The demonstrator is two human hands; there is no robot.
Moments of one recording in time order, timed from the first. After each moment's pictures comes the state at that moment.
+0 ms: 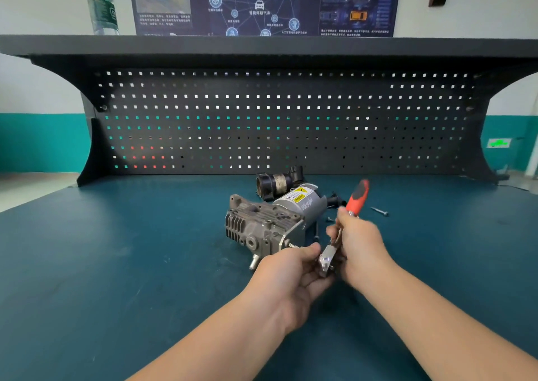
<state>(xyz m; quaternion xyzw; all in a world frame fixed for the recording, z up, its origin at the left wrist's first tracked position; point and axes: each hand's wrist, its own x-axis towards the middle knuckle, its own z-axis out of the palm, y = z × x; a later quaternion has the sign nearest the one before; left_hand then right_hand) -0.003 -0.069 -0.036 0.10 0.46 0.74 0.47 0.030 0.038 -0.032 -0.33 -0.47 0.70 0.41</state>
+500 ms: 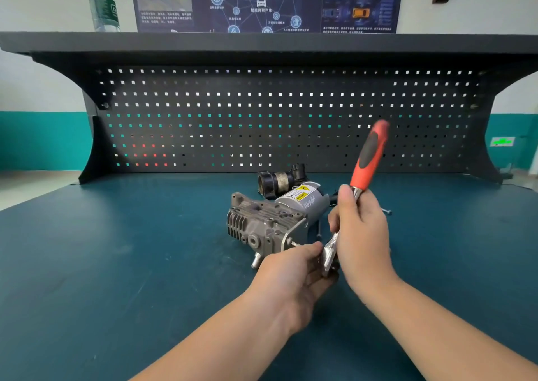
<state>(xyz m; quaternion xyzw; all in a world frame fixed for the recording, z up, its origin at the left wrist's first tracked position) 0.001 -0.068 -0.036 0.09 0.46 0.76 0.46 0.037 0.018 -0.030 -0.18 -0.64 0.46 0.59</state>
